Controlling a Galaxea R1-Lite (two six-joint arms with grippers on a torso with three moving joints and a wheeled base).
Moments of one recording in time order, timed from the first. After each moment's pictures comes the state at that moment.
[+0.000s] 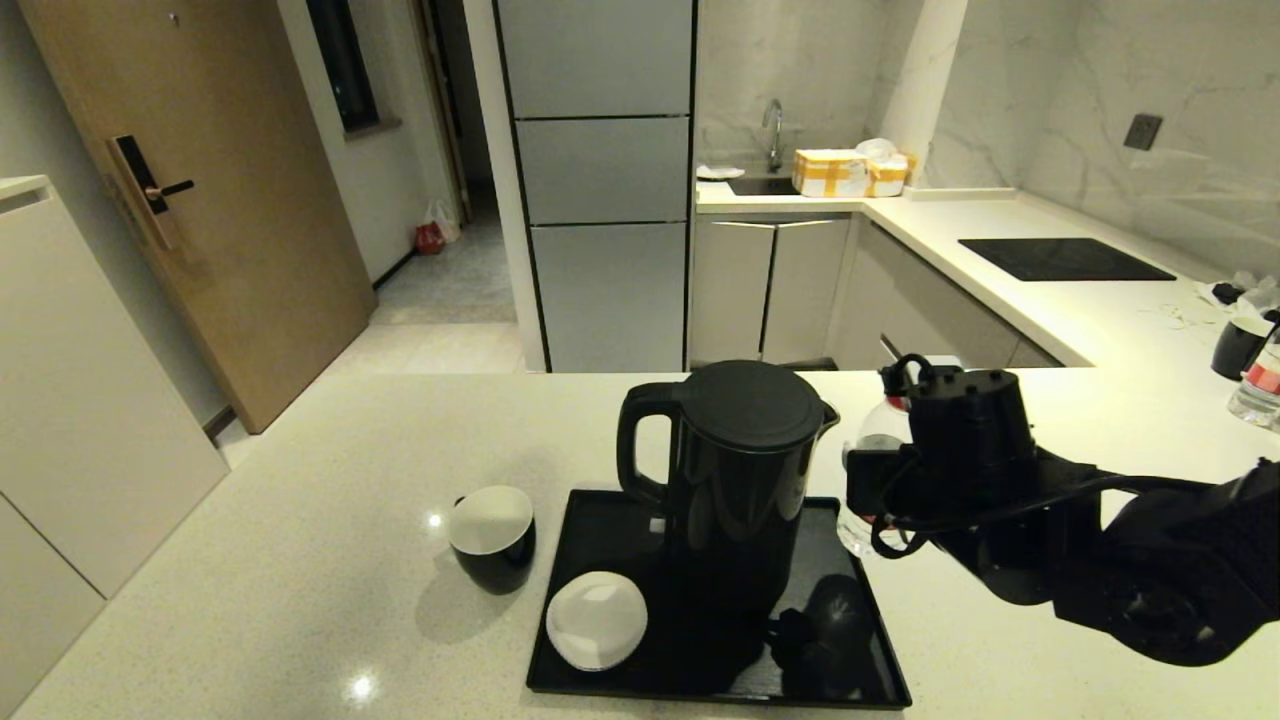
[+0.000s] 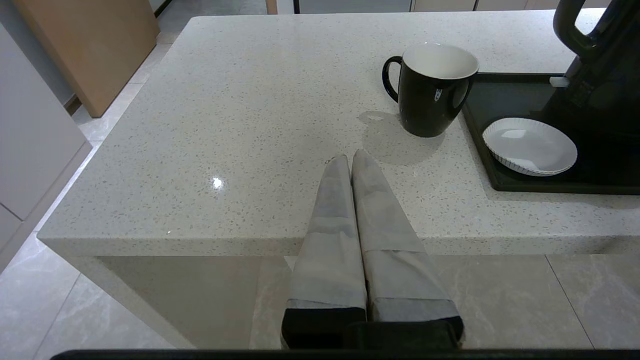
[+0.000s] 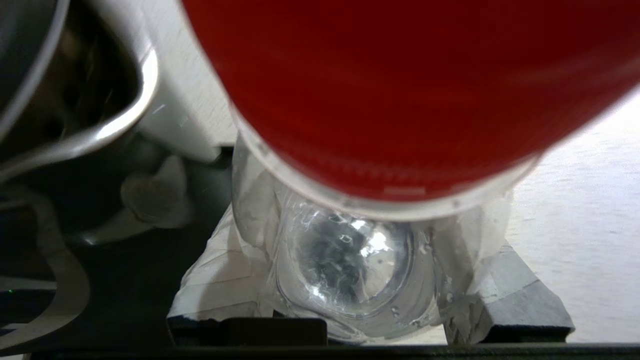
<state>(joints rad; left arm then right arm) -0.01 0.00 -0.06 0.14 0.00 0.01 0.57 1.84 -0.74 -0.57 -0.57 0.24</state>
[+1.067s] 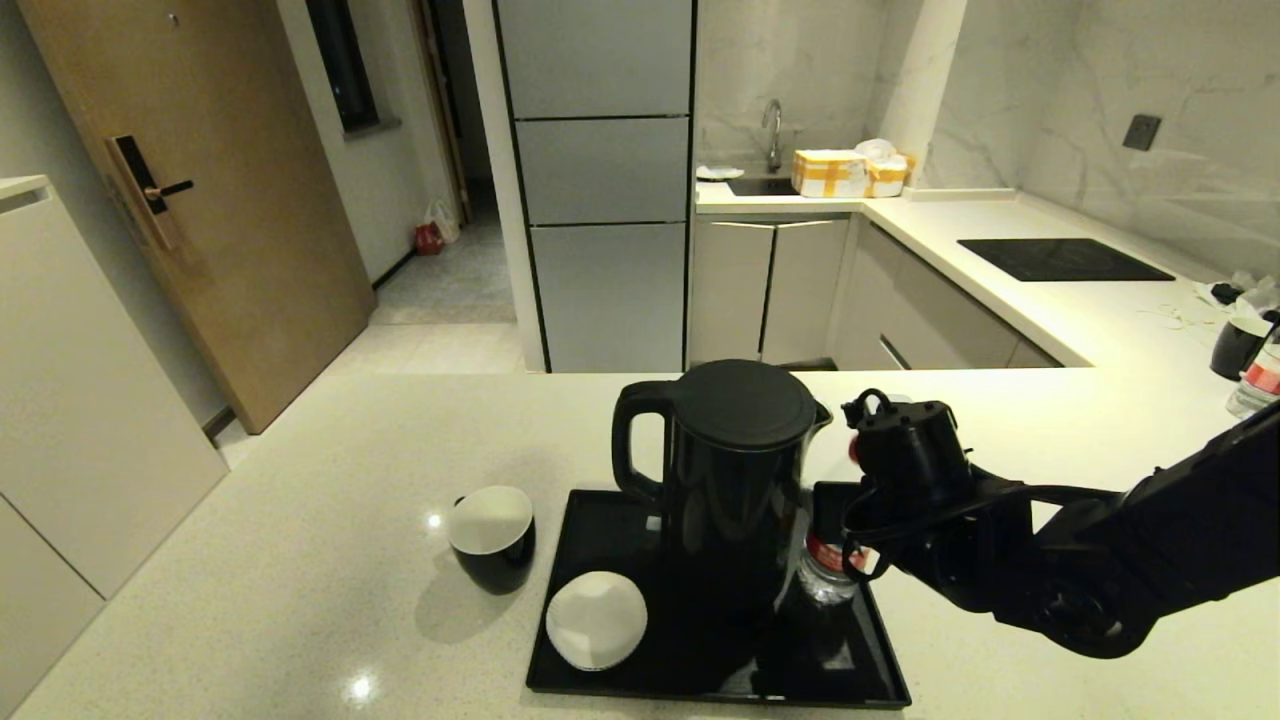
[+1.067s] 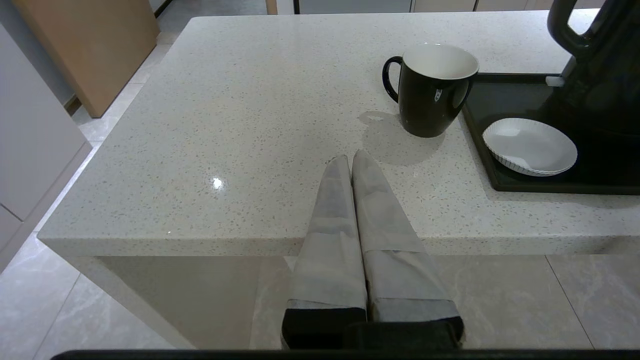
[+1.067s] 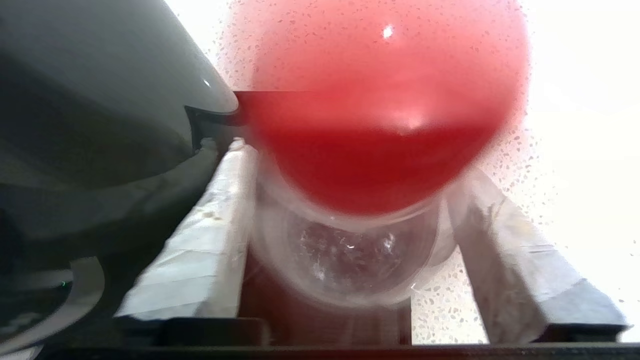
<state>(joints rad) 0.00 0.00 -0.06 0.14 0.00 0.02 0.56 1.96 -0.77 -0.56 -0.43 0.34</state>
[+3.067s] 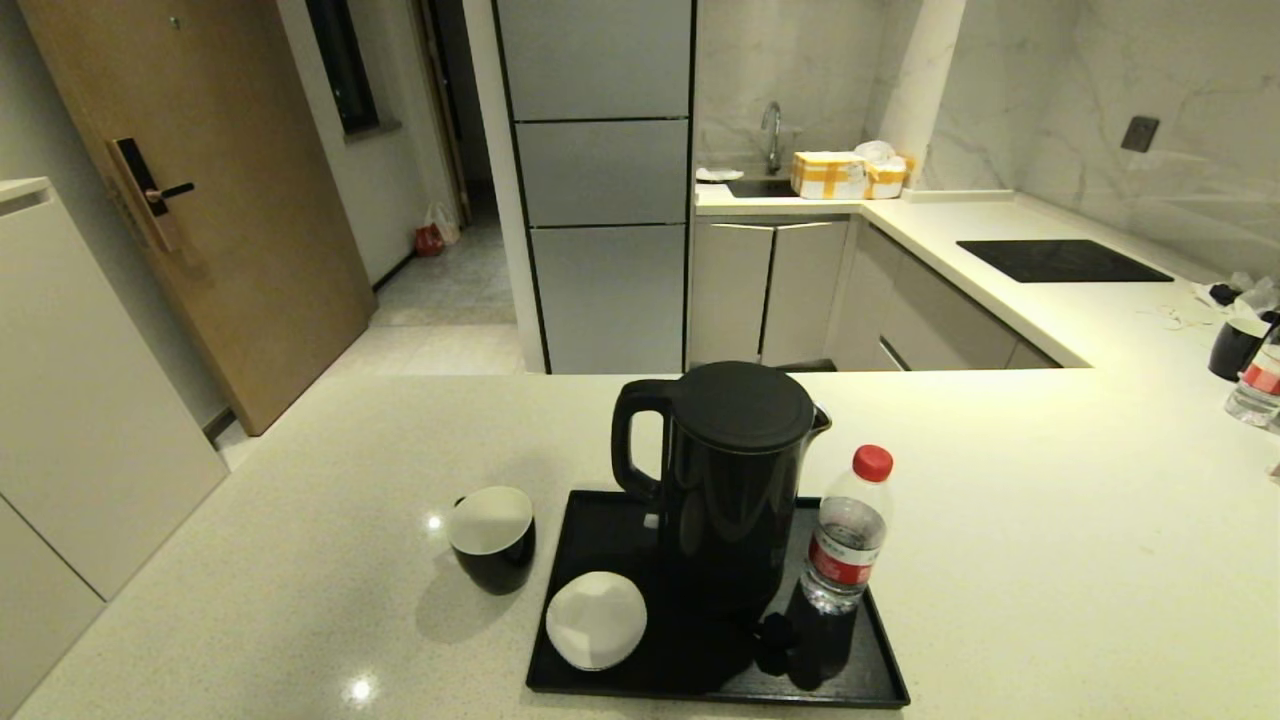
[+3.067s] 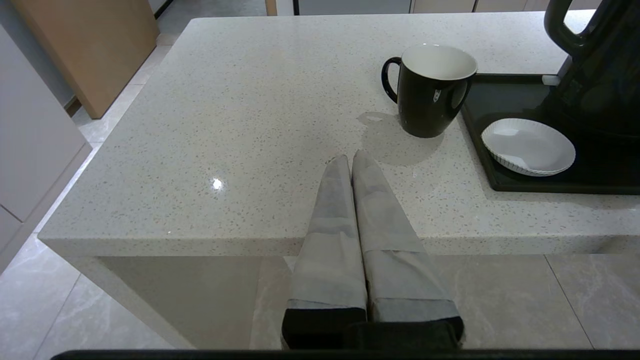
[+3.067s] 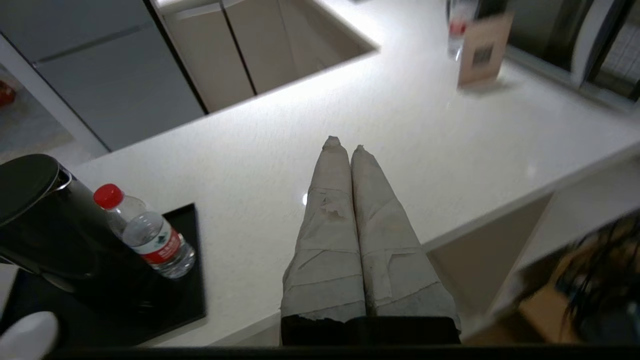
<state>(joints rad) -0.01 0.00 -0.06 0.14 0.00 0.02 0.04 0.41 -1.02 0.70 -0.41 0.18</state>
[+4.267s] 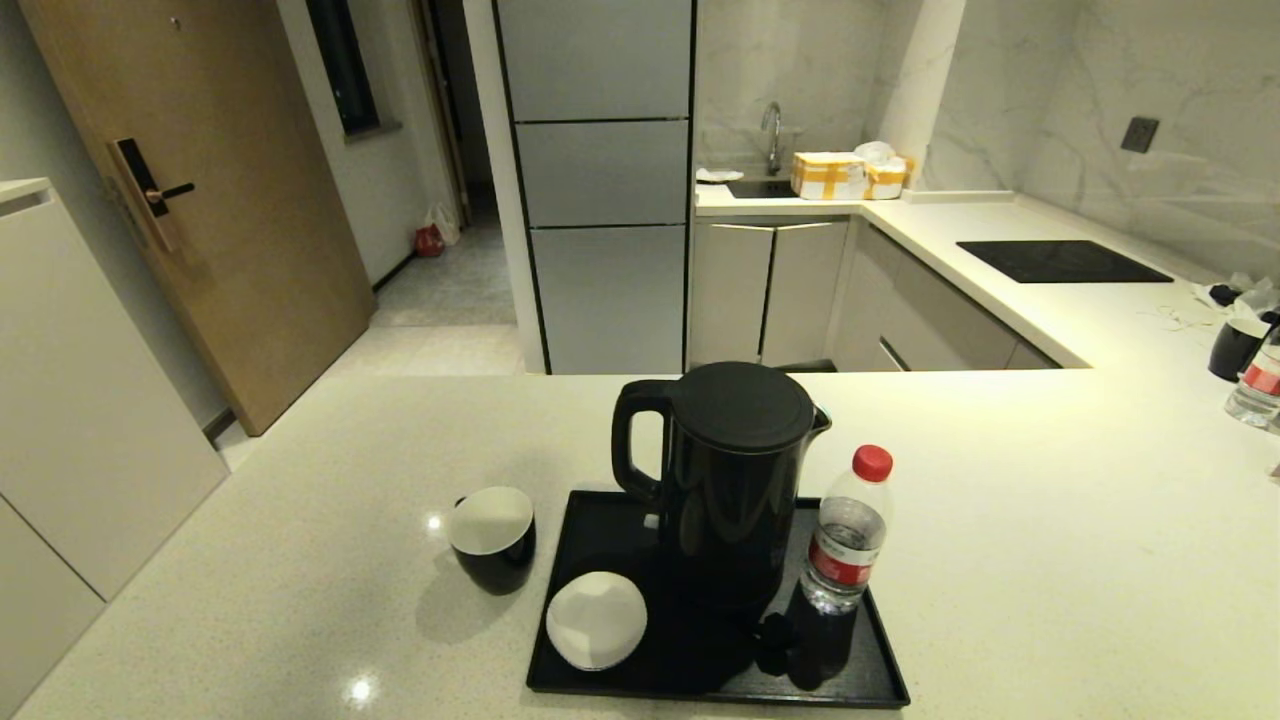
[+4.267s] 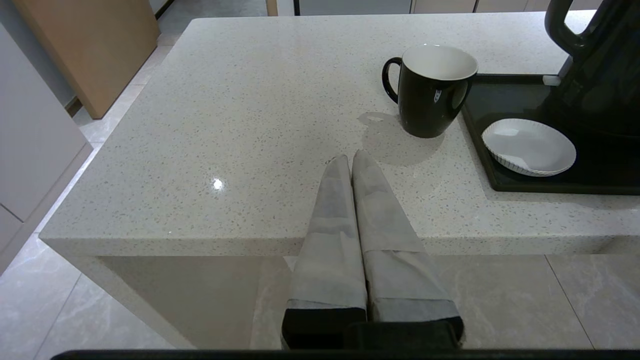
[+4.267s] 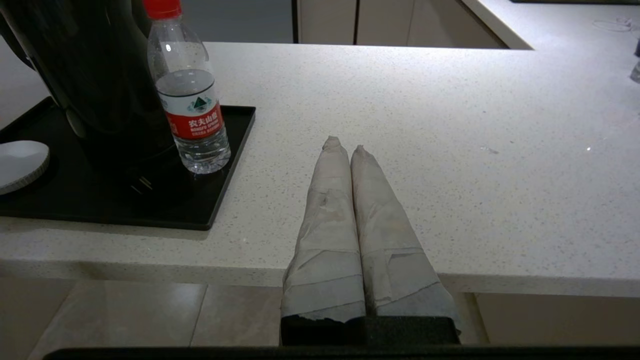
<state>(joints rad) 0.00 0.00 -0.06 0.14 0.00 0.02 0.01 0.00 -0.01 0.02 0.01 -0.07</state>
